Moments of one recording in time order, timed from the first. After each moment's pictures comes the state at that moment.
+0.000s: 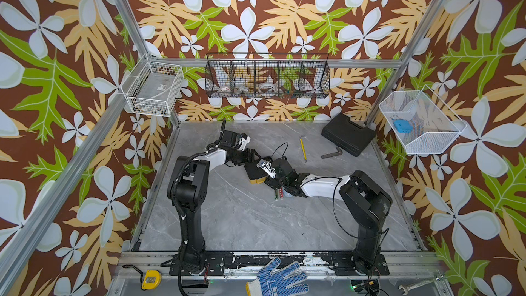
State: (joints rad) left arm -0.22 2.00 1.30 -0.24 0.64 -0.30; right arm 0.77 1.91 1.08 0.12 0.28 -0.38
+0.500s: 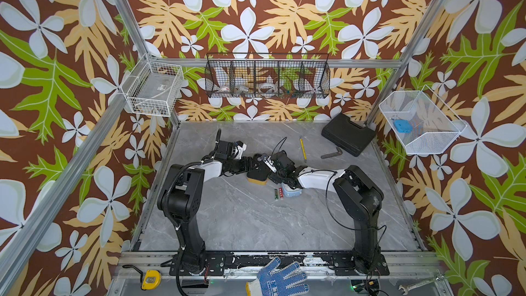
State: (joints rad) left arm -0.22 1.84 1.02 -0.04 0.65 -0.41; right arm 0.72 2.00 1.21 -0.01 0.33 -0.36
